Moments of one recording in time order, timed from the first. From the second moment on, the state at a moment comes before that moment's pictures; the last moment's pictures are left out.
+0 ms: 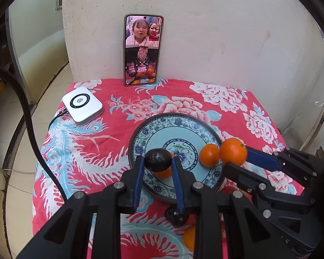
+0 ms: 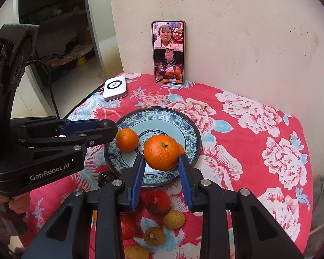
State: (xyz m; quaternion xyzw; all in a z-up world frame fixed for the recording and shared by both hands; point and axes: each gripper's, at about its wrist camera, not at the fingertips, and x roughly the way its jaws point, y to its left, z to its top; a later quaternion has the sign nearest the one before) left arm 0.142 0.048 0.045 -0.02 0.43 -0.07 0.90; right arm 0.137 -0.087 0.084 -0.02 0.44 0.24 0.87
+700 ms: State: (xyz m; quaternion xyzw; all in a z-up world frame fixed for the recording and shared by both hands) left arm 0.188 0.047 0.029 -0.01 0.44 -0.05 0.89; right arm 0.182 -0.079 0.059 -0.02 0.46 0.21 0.86
